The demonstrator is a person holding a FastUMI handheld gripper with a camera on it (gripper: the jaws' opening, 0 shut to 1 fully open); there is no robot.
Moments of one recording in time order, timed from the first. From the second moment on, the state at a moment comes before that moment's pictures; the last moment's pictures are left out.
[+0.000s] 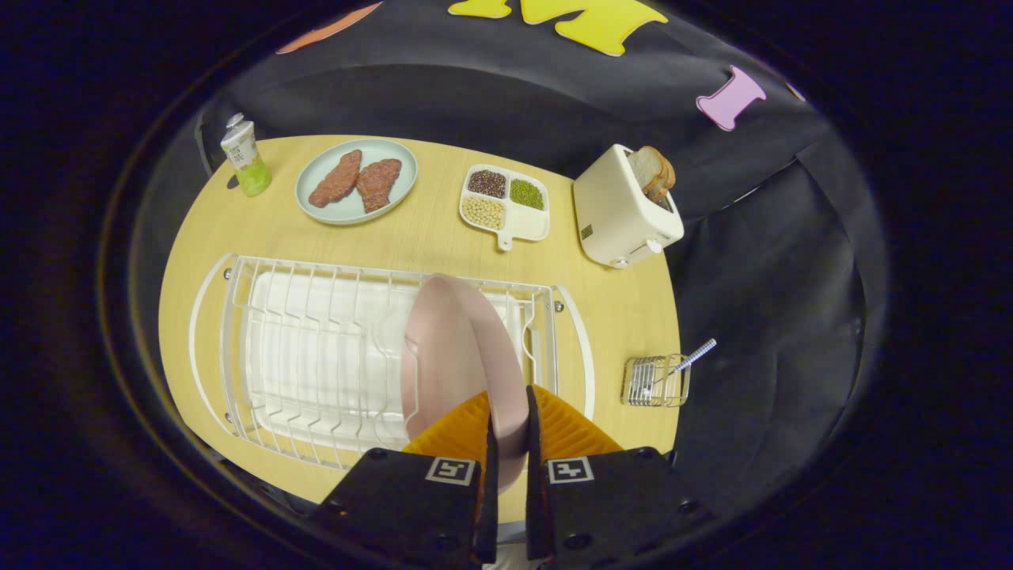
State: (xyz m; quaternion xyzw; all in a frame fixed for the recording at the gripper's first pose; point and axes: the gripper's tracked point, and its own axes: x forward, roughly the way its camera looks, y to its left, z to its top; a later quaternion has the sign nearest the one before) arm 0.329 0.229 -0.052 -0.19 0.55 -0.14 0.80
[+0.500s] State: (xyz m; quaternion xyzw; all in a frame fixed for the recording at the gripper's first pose) arm 0.308 0.200 -0.027 -0.13 0.51 -0.16 0.83
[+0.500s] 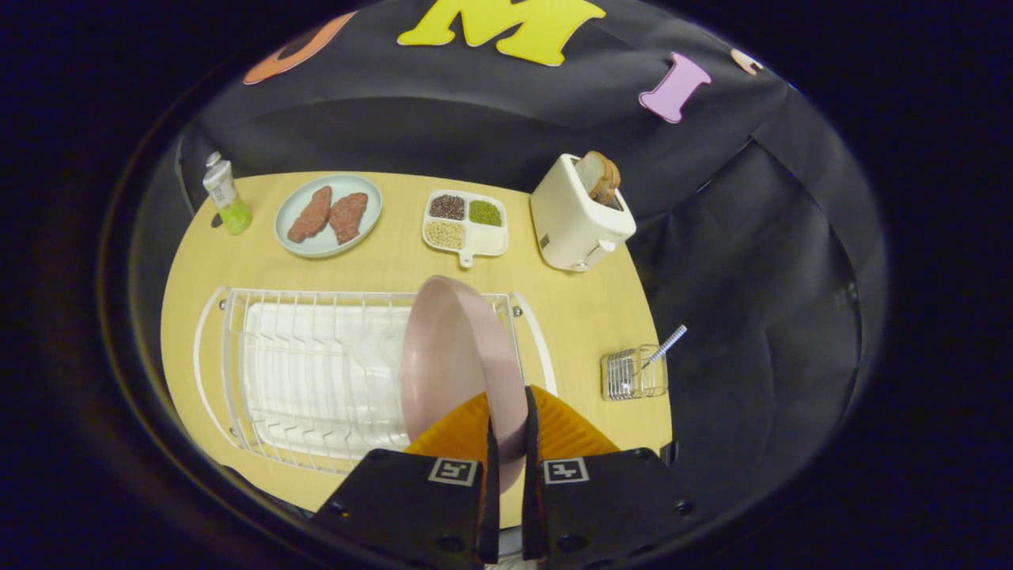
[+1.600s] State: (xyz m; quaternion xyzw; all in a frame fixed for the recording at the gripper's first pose) arm 0.100 0.155 -0.192 0.09 0.51 0.07 0.86
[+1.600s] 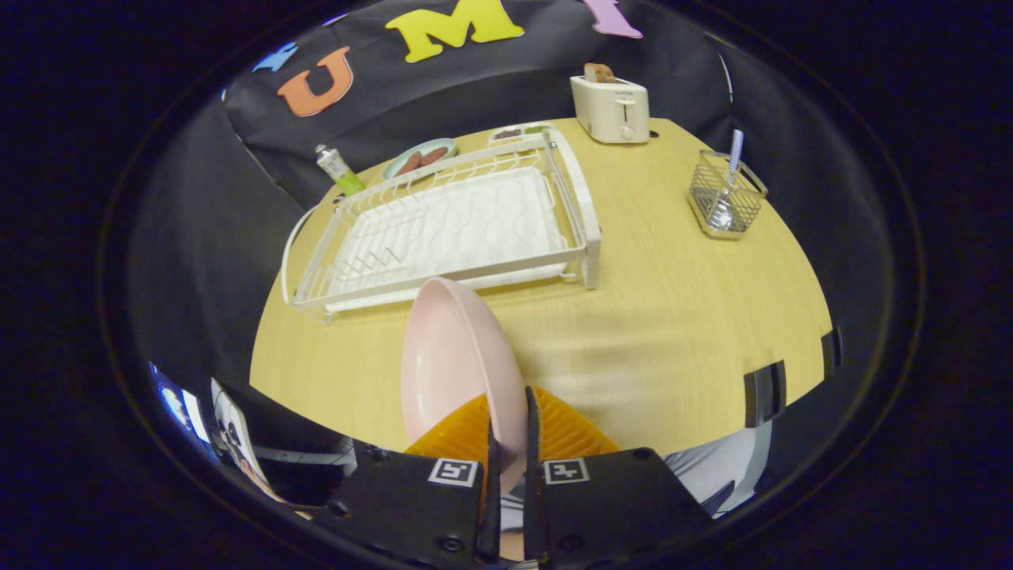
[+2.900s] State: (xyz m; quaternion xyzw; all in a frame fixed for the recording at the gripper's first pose) arm 0.170 0.053 -0.199 -0.01 0.37 0.02 0.93
